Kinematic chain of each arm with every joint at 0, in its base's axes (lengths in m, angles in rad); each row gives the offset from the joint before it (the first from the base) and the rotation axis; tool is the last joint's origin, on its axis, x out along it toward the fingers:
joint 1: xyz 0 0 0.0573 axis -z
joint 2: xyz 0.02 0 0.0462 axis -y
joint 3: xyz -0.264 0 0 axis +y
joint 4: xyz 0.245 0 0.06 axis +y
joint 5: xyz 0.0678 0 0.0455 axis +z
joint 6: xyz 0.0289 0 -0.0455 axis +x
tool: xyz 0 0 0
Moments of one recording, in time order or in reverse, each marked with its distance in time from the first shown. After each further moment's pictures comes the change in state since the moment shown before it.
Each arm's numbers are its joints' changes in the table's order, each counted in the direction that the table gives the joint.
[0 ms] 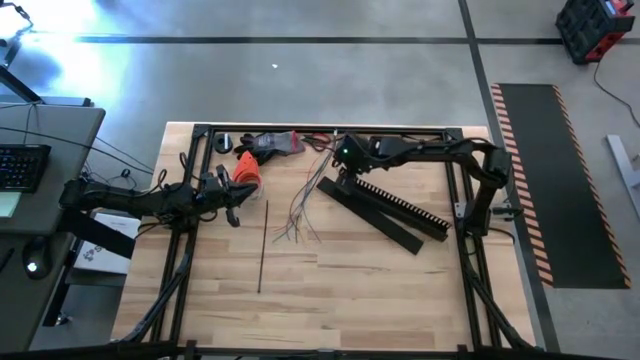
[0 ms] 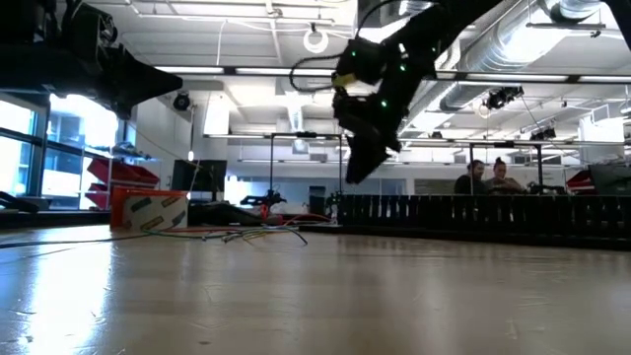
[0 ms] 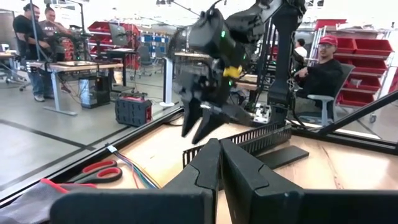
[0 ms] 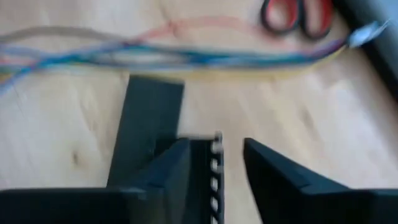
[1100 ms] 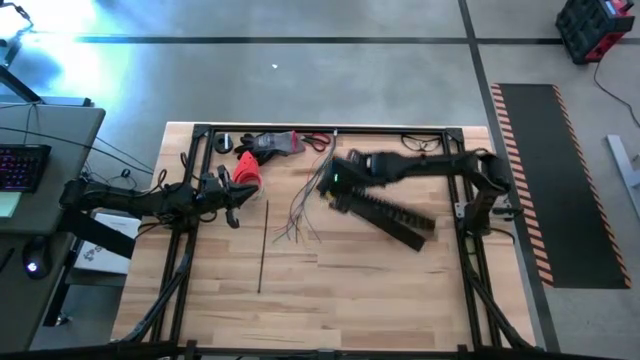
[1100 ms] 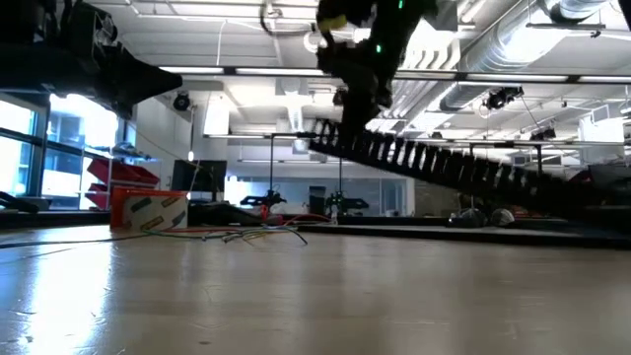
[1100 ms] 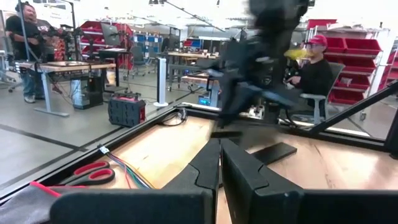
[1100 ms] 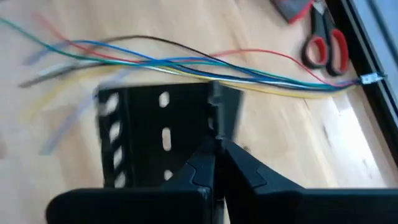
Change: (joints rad) left arm 0.000 0.000 0.000 -0.001 -0.032 0.001; right arm -0.208 0.002 -0.200 0.270 -0.132 0.051
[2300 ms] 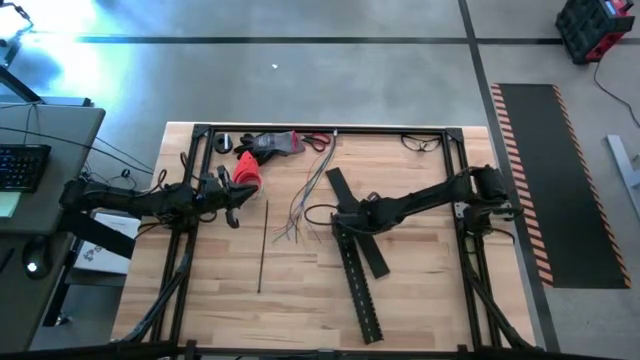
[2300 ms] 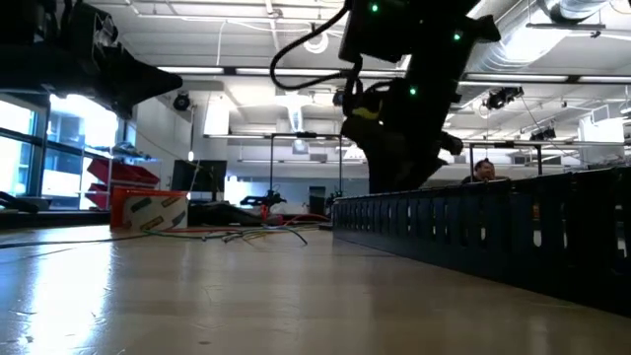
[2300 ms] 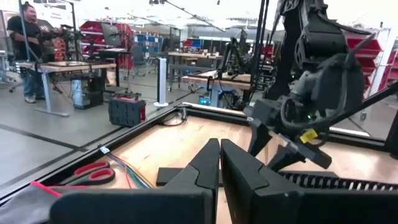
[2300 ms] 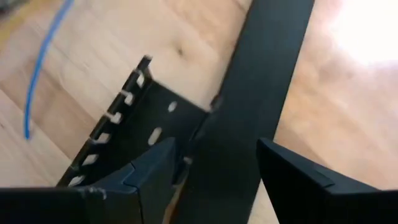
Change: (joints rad) left arm 0.000 0.000 0.000 0.004 0.000 0.000; right arm -0.275 -0.064 0.273 -0.102 -0.196 0.737
